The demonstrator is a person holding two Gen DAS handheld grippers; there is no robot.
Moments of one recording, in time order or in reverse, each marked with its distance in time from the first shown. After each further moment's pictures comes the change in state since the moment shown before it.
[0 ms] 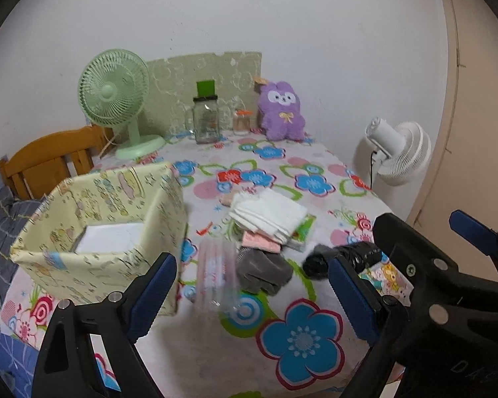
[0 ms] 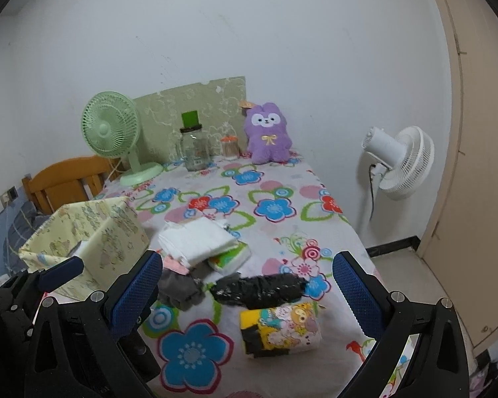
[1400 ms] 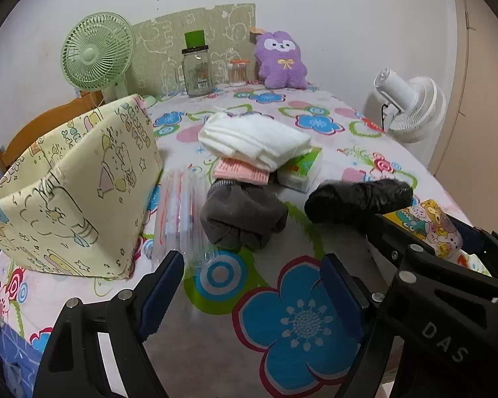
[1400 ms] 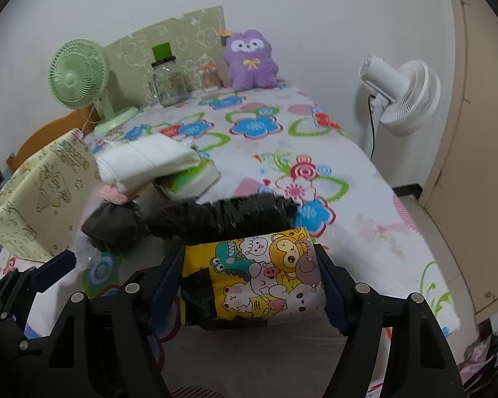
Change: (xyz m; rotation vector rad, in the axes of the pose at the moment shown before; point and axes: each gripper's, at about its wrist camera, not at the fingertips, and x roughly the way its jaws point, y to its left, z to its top) left arm 0.055 -0.019 -0.040 0.033 0.133 0.045; right arm 0.068 -0.027 -0.053 0.046 0.235 -0.010
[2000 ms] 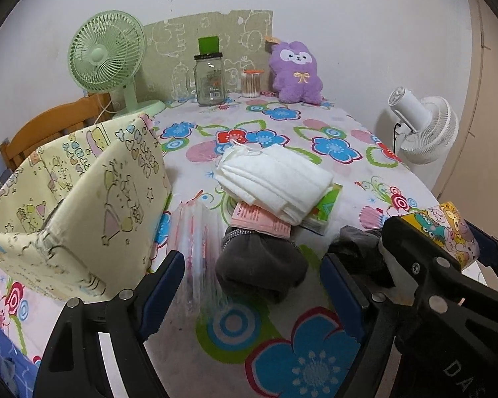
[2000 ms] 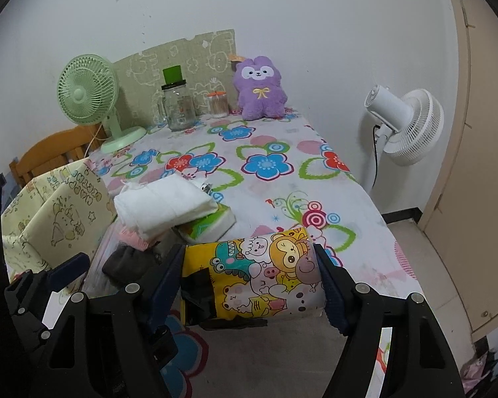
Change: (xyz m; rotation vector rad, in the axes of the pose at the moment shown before) left arm 0.016 0.014 0.031 -0.055 -0.009 0.014; right arm -0.004 0.015 0.031 -0.027 -0.073 -0.006
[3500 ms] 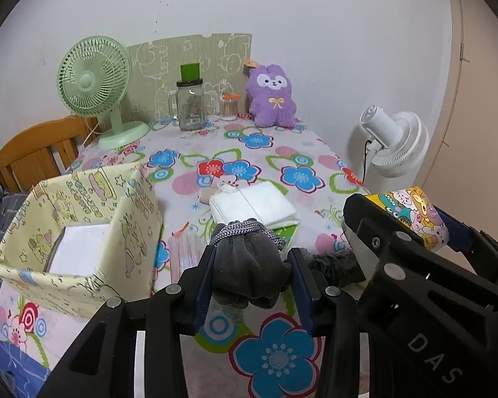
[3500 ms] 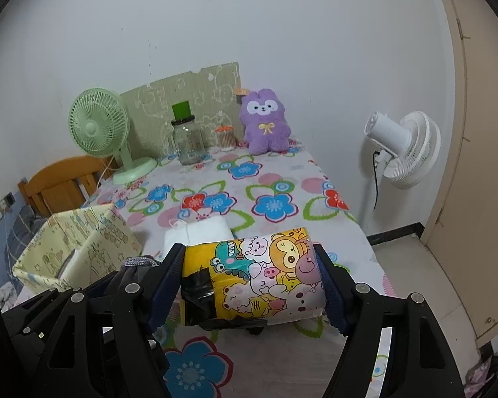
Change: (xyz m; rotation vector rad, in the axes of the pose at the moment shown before) left arm -0.061 -0.004 0.034 0.018 -0.039 -0.098; right arm -0.048 0.008 0.037 0.021 -0.091 0.025
